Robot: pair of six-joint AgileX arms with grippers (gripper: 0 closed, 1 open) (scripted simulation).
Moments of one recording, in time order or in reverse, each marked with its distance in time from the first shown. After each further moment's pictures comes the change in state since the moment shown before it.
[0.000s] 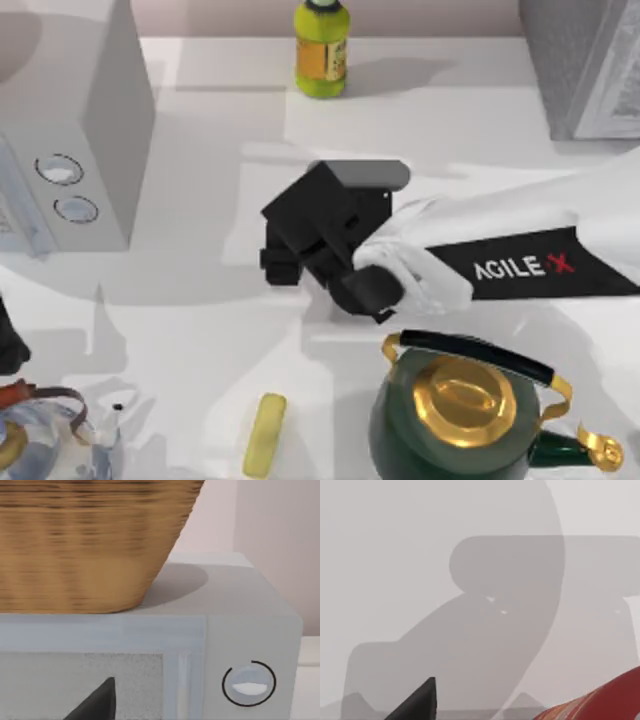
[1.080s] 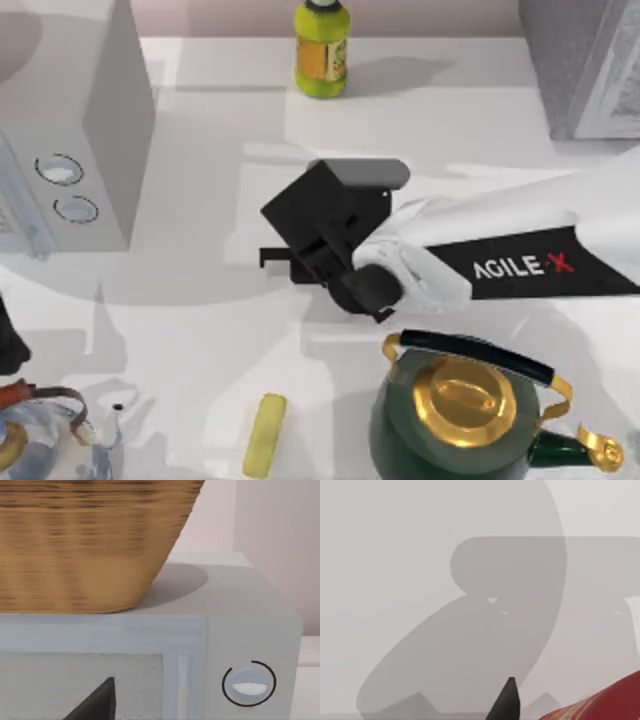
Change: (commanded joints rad) left arm 0.000 0.000 0.000 0.000 0.000 0.000; right arm 0.000 0.000 0.000 0.000 0.000 0.000
